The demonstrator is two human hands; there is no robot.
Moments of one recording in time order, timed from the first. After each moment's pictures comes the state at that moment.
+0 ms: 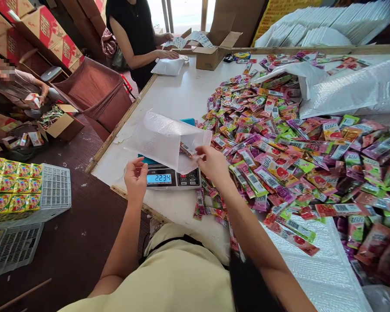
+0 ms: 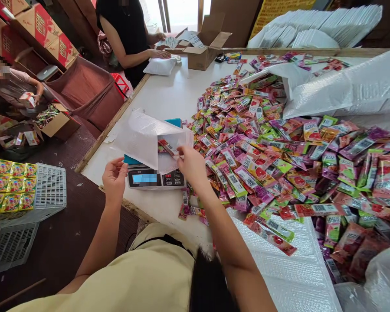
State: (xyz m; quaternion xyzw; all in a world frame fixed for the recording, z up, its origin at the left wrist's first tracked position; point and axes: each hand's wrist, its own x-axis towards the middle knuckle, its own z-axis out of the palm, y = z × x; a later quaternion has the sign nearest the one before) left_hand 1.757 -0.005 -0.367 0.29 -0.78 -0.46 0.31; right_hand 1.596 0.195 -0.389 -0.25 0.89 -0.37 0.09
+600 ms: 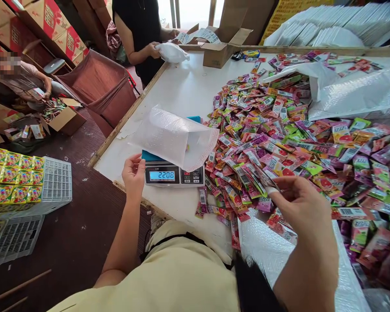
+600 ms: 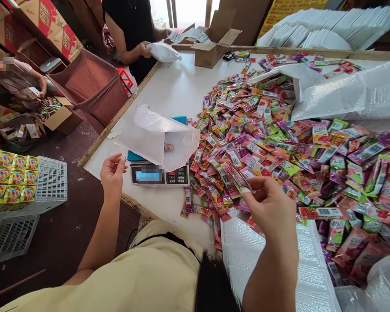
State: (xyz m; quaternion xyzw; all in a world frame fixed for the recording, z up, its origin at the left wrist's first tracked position) left_hand 1.765 -0.020 -0.367 0.31 -0.74 -0.49 0.34; right_hand 1.644 0.364 -0.383 -0.01 0.90 -0.43 0.03
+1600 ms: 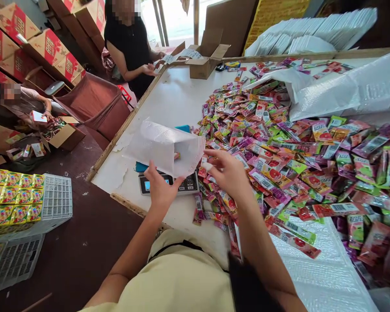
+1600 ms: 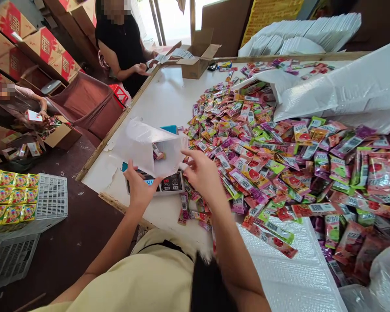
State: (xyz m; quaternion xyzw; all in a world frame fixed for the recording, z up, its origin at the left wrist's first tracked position) left_hand 1.722 0.066 -0.380 0.27 -0.87 -0.30 0.27; right_hand 1.606 0.243 -0.356 -0.24 0.80 -0.55 0.06
